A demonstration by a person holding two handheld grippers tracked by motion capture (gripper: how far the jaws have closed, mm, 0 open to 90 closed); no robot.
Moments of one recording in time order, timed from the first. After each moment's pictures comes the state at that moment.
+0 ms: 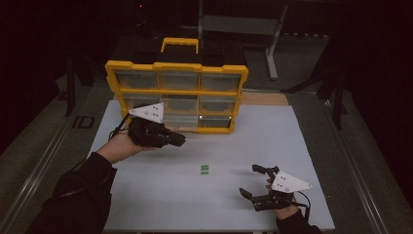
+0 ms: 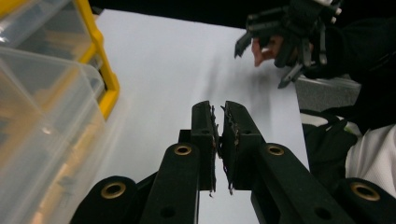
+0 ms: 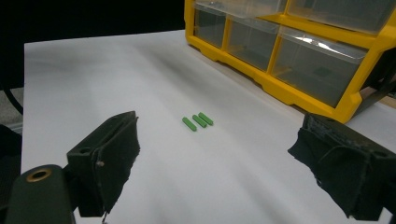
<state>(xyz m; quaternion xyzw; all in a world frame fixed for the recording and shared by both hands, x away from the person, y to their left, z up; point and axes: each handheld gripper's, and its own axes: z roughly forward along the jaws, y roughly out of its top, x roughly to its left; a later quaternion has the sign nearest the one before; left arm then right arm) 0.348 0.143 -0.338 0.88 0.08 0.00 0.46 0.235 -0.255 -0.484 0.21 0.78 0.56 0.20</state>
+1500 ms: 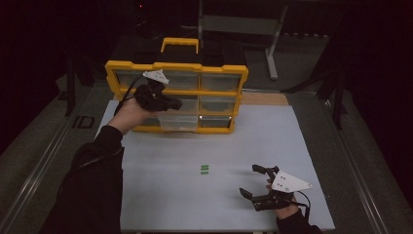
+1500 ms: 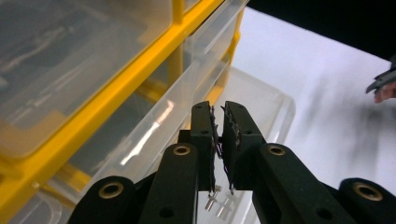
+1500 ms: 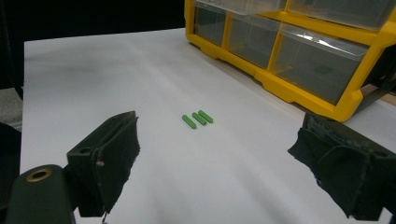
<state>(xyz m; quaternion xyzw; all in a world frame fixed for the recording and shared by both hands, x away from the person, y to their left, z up) 0.433 0.141 -0.332 0.88 0.25 0.07 0.41 0.236 -0.256 -0.486 0.21 0.78 0.56 0.19</state>
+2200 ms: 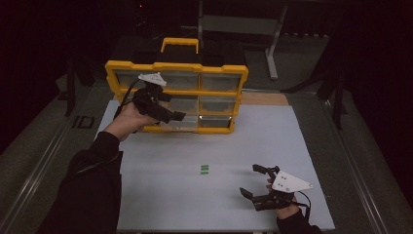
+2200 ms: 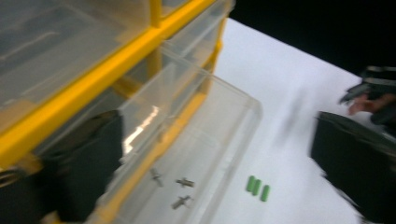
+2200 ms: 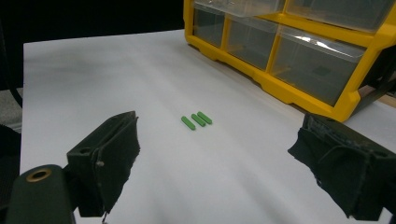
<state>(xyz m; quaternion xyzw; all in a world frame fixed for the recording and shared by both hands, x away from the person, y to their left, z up) 0.411 0.144 -0.329 0.86 0.26 0.05 0.44 0.235 -0.257 -0.484 0.22 0.78 0.56 0.19</state>
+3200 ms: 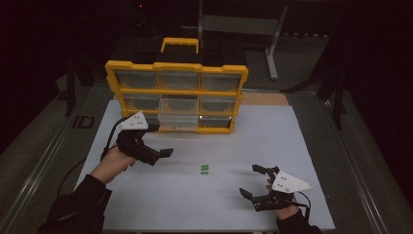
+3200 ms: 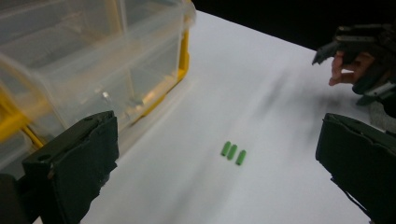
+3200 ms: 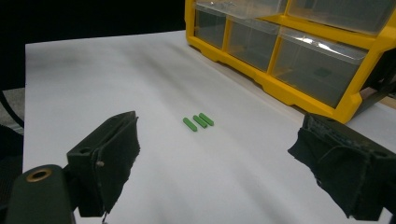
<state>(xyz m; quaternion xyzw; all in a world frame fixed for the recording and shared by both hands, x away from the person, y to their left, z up) 0.320 0.176 -0.390 0.83 0.26 0.09 0.49 0.234 -0.255 -0.483 0.22 0.78 0.56 0.19</state>
